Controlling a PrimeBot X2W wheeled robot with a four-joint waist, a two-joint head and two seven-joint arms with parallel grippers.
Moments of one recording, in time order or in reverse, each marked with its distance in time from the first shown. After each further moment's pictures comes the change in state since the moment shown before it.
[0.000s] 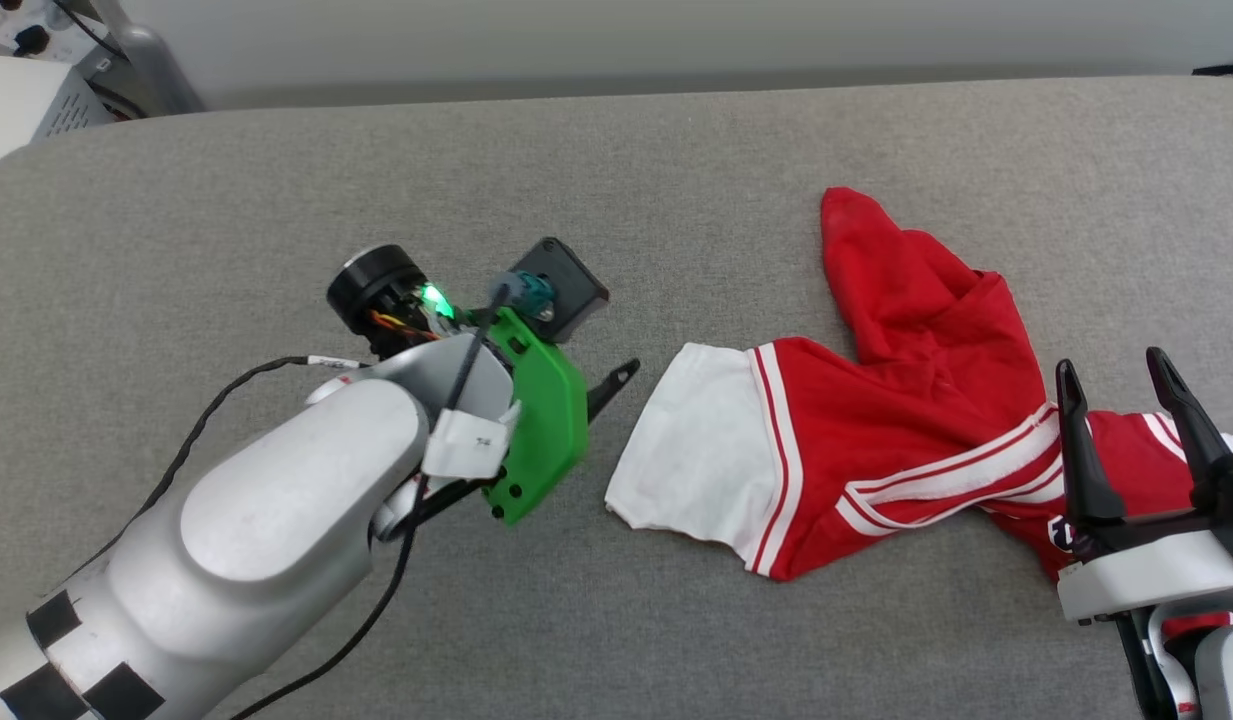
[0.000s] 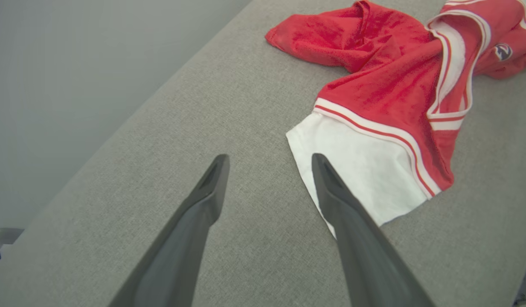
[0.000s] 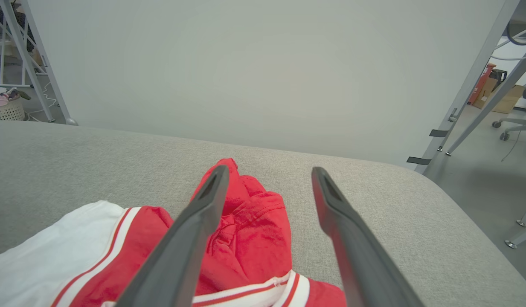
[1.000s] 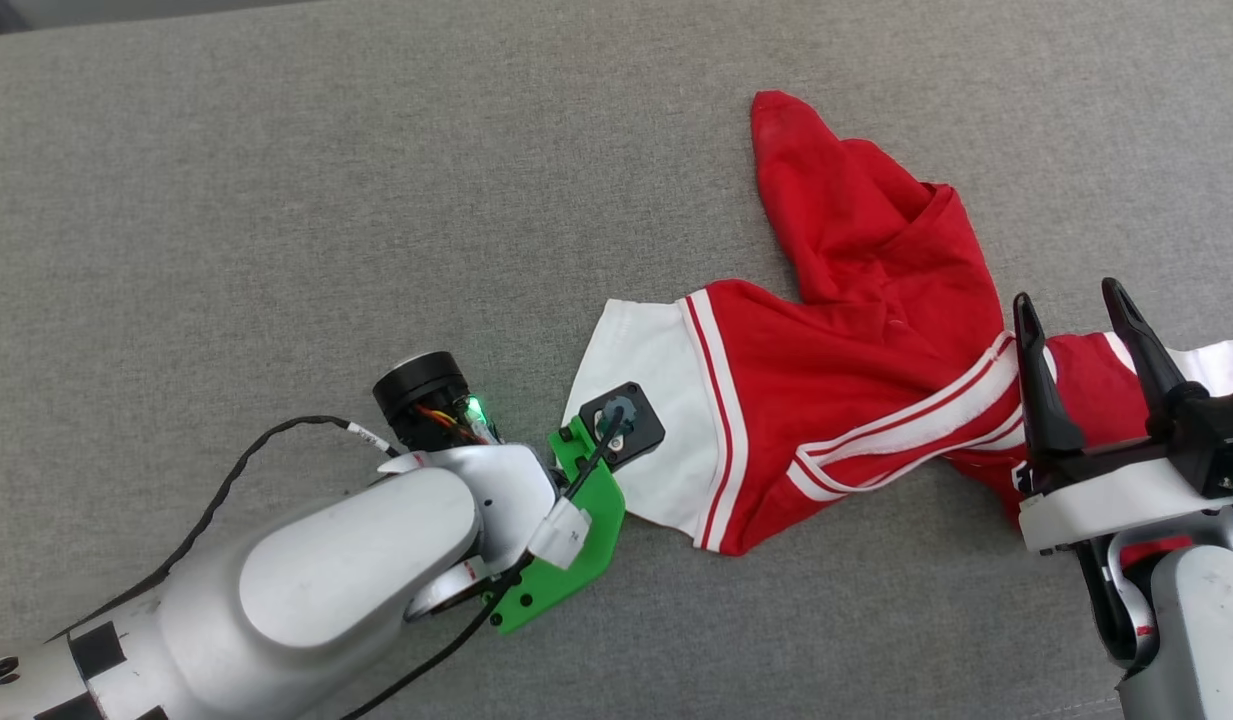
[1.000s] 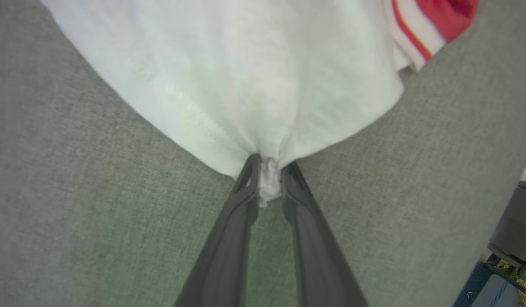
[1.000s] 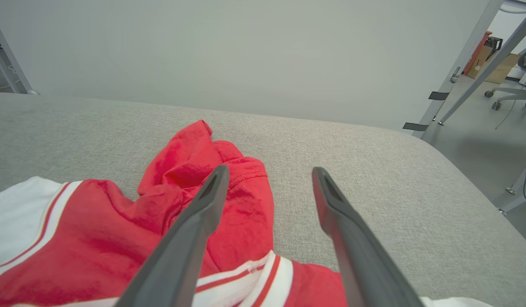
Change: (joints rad) left arm -0.019 0.019 -0.258 -0.026 0.000 0.000 0.340; right arm -0.164 0.010 0.059 0.138 0.000 0.000 -0.044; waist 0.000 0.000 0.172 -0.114
